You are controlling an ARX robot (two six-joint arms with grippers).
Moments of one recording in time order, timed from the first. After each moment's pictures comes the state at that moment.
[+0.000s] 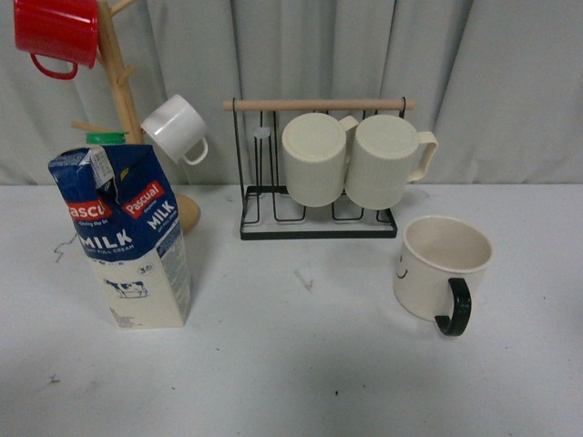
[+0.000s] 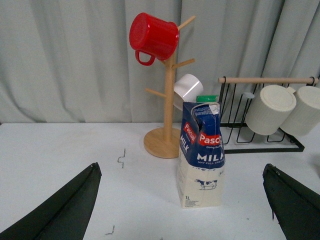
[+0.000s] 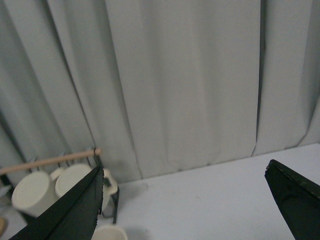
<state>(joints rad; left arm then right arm) 0.00 0.00 0.01 0.00 0.00 -0.01 -0.21 0.88 0.22 0.76 -0.16 0.16</state>
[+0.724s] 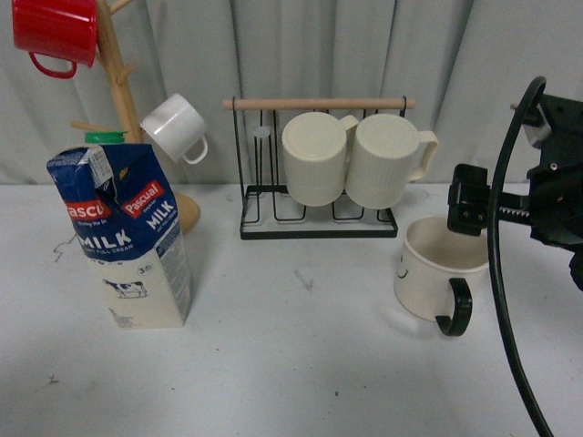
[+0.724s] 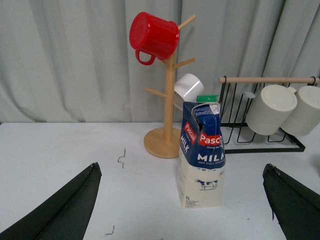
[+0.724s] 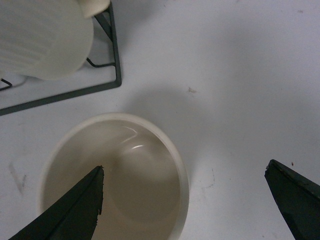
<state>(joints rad) 0.00 0.00 0.01 0.00 0.00 -0.01 0.15 1.93 1.02 0.19 0.05 0.29</state>
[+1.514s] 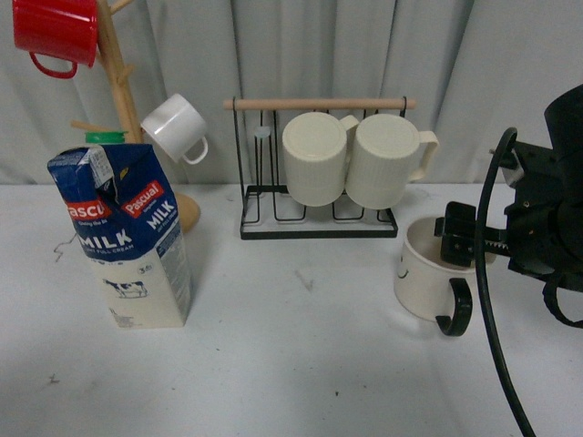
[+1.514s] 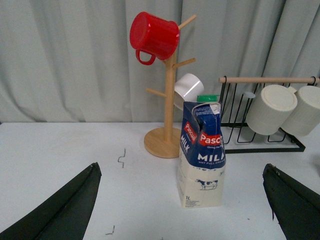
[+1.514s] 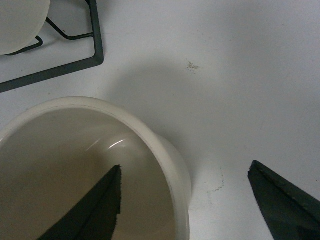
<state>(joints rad) 0.00 0.00 0.01 0.00 0.00 -0.01 0.13 2.07 1.08 0.17 0.02 0.31</state>
